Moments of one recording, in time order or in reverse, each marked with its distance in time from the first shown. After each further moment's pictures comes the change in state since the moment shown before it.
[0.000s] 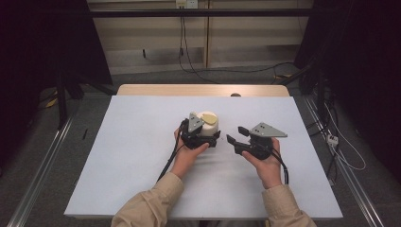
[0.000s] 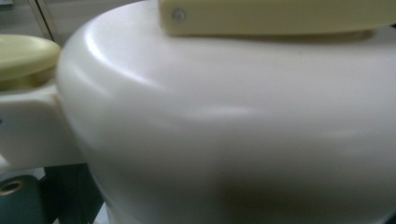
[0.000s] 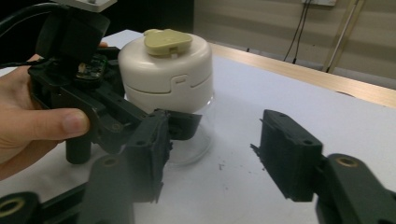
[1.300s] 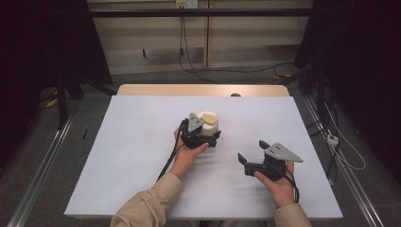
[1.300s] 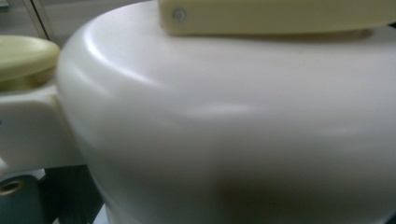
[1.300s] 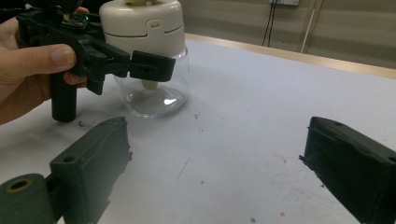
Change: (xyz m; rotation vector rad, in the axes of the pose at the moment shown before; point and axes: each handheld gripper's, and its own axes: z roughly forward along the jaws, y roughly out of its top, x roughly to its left) left arm 0.001 -0.001 0.001 -0.007 -0.011 0.008; right arm 0.000 -0.050 -0.040 -0.036 -0.108 0.034
